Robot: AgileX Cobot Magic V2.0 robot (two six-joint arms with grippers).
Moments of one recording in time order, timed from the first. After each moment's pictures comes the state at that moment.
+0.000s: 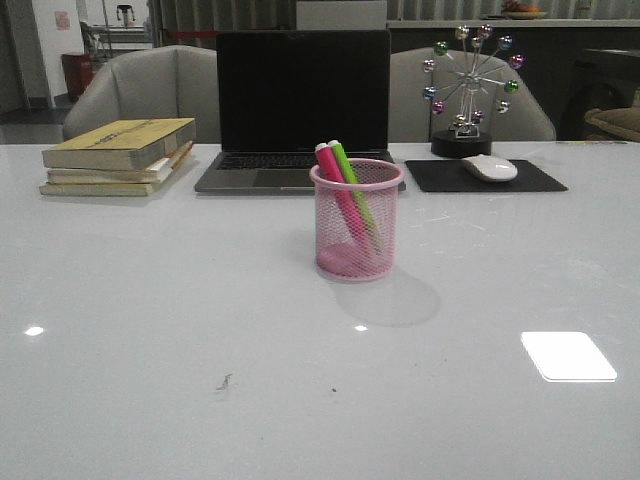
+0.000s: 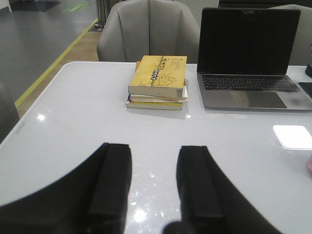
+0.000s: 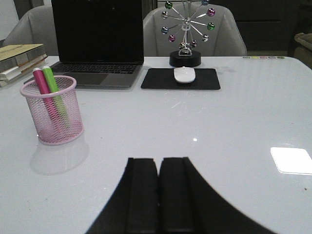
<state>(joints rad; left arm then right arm) -0.07 0.40 -0.54 0.08 0.43 -0.12 0.10 -0.01 0.03 -0.02 0.14 0.11</state>
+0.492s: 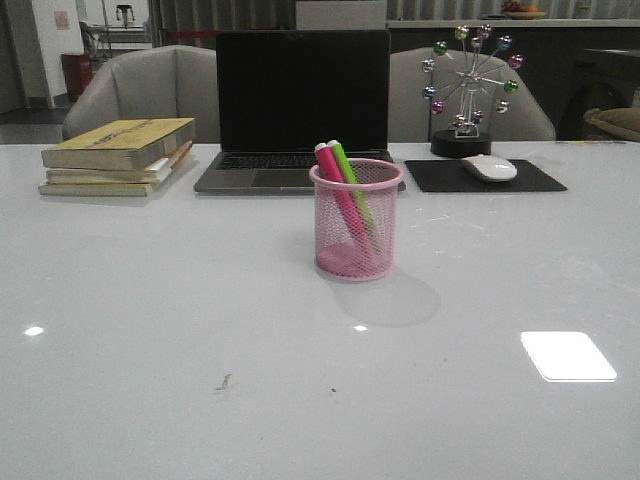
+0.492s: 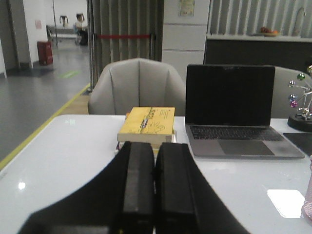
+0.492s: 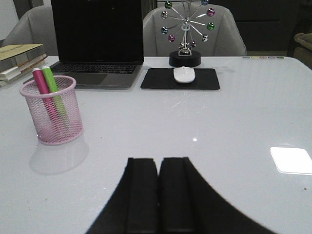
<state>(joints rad) -0.07 0.17 -0.22 0.06 0.03 -0.09 0.10 -0.01 0.03 -0.02 0.14 0.11</state>
